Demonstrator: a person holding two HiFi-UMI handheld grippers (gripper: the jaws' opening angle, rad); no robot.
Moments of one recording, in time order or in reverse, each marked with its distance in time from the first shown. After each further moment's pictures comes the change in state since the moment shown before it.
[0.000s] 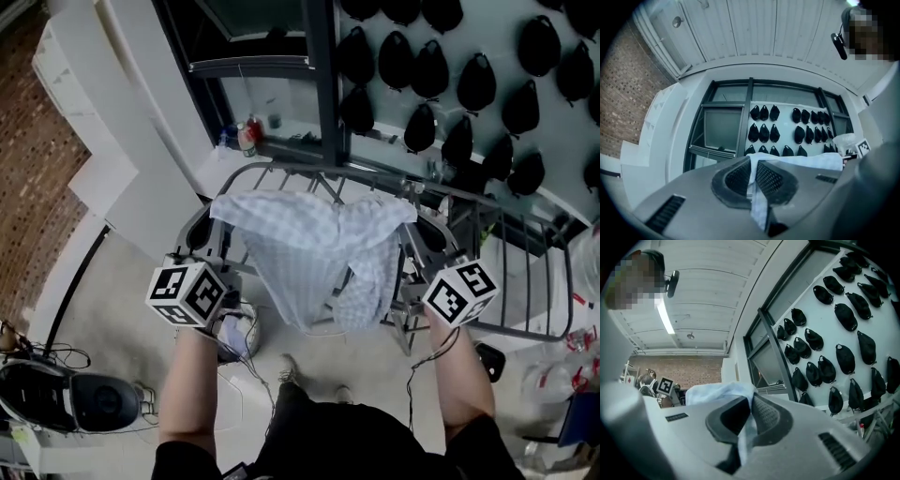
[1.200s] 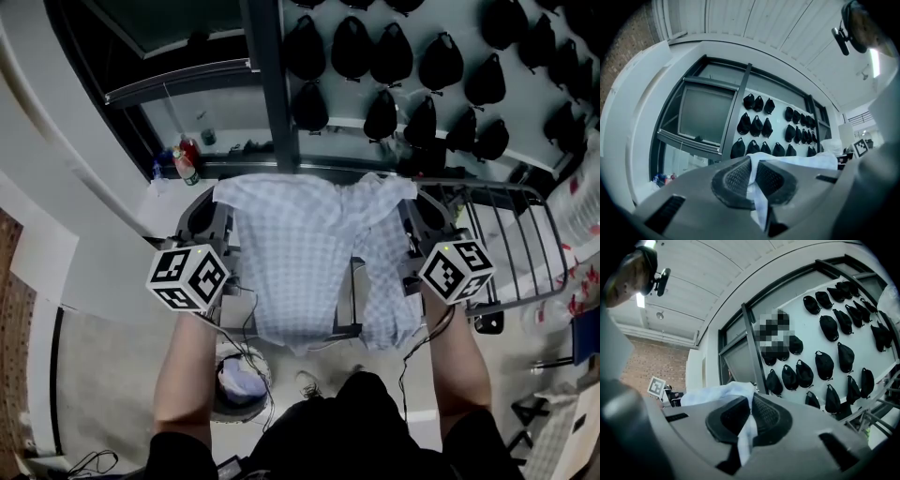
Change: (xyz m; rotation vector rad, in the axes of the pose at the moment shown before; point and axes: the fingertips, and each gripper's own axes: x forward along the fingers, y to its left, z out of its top) left arm 0.209 0.106 -0.055 -0.096 0.068 -0.335; right arm 0.142 -0.061 -0.021 -0.042 -0.016 -0.417
